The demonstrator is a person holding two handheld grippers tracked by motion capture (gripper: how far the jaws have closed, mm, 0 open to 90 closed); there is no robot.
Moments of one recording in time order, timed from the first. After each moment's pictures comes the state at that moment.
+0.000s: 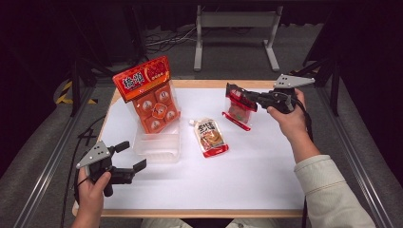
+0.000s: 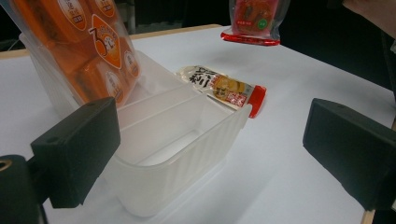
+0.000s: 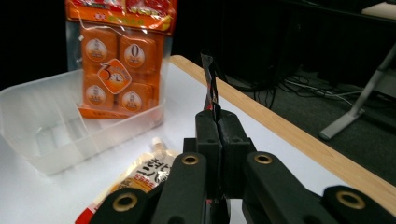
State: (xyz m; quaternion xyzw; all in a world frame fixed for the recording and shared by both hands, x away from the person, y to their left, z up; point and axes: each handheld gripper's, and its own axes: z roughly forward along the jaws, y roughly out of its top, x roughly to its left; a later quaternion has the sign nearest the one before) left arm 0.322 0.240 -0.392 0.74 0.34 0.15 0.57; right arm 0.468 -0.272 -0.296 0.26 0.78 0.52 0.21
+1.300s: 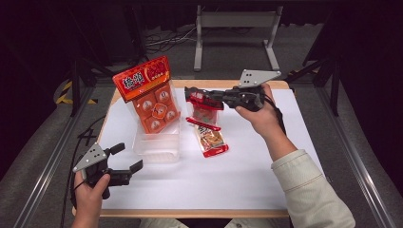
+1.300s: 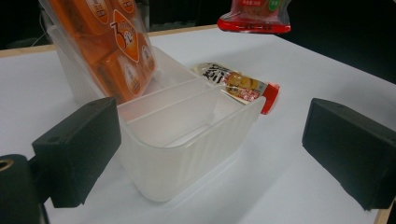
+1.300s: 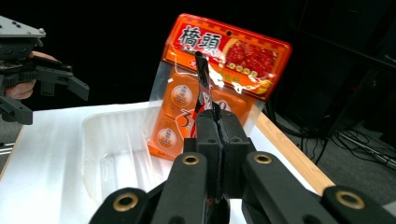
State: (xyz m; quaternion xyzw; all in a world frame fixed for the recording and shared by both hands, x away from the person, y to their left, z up) left arm 0.315 0.246 -0.395 0.73 0.36 0.17 0.56; right arm 0.456 -0.174 -0.266 0.11 0.80 0.56 0.17
